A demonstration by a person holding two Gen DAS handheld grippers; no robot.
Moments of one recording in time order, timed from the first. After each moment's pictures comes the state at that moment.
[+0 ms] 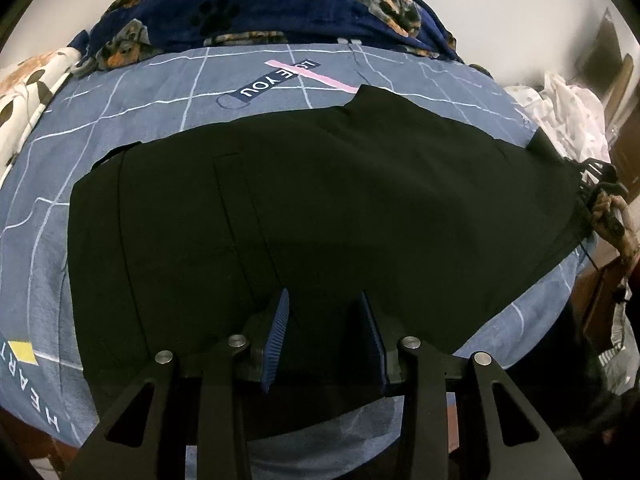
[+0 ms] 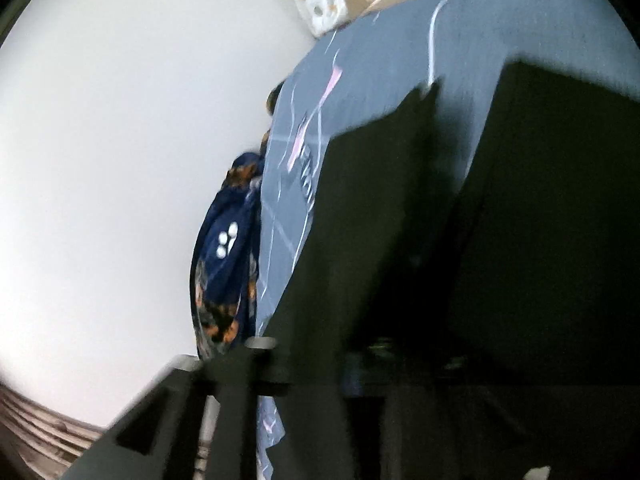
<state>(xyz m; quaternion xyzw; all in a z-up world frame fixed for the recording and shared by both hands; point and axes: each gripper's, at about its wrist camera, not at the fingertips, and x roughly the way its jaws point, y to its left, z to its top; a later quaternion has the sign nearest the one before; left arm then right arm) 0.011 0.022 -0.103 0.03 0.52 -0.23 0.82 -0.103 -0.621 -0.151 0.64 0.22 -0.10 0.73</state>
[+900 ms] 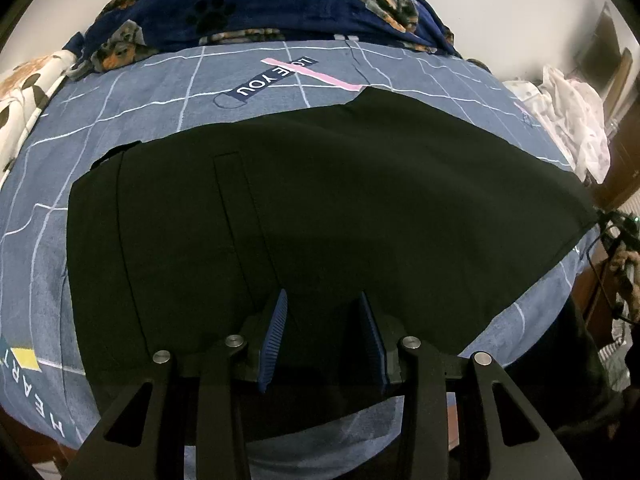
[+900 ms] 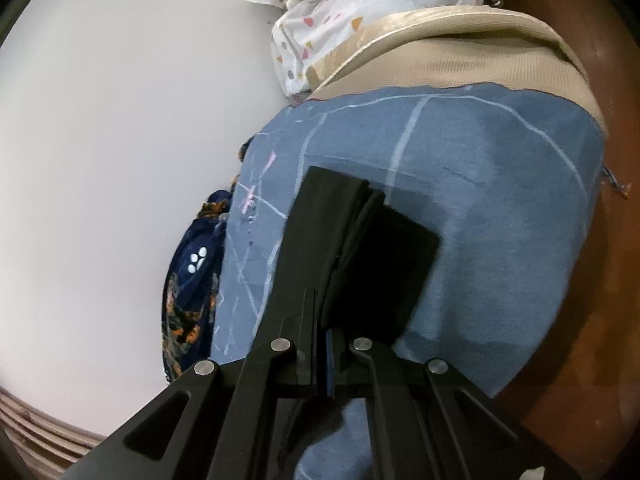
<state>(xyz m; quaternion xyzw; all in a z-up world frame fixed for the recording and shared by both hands) 0.015 0.022 -0.103 0.04 0.52 -0.24 0.82 -0.244 -0.638 -0.158 0.62 0.20 -0.17 0.74</state>
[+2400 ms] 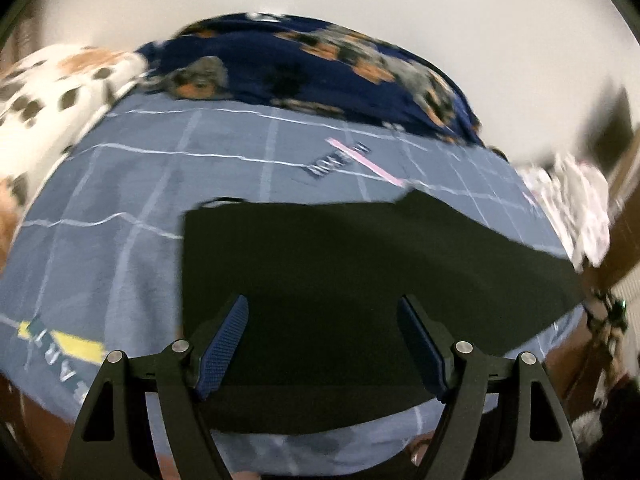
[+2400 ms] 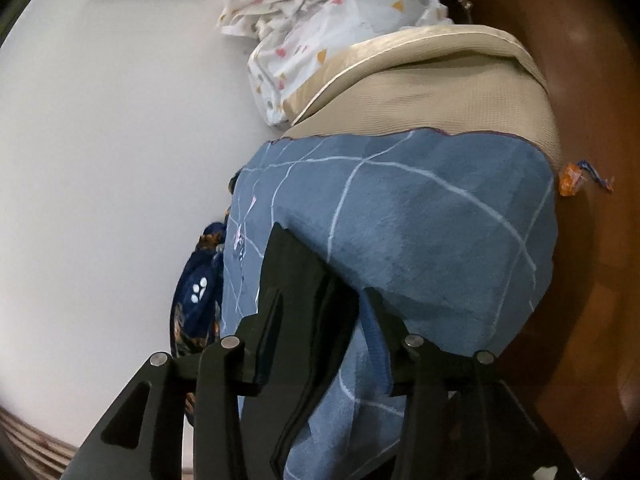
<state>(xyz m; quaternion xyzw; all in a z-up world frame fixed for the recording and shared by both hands) 0.017 0.105 -0.047 -0.07 0.45 -0.18 0.87 -0.277 -0.670 -0.140 0.63 0.18 -0.17 0.73</state>
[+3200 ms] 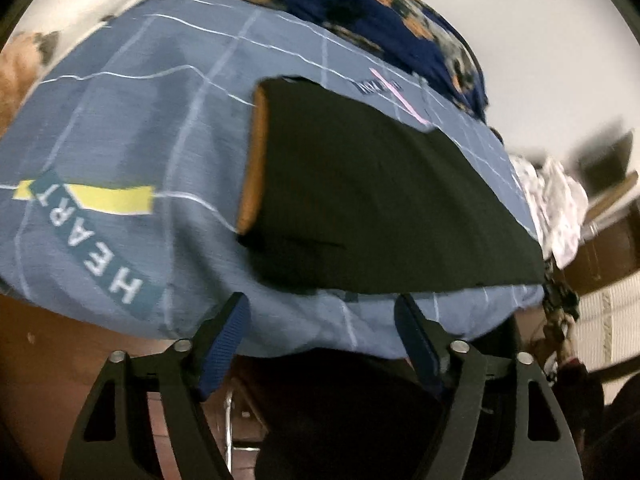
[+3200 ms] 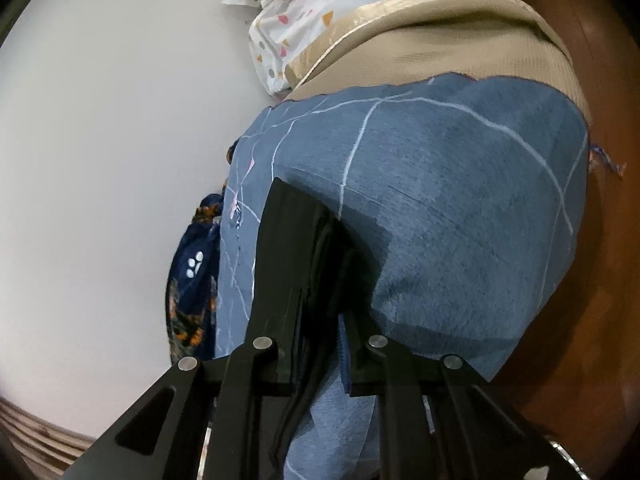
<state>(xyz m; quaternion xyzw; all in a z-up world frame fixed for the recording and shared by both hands) -0.028 0.174 -0.089 -0.15 0.56 -0.22 0.78 -0.256 -0.655 -0.154 0.64 0.21 -0.16 0.72</state>
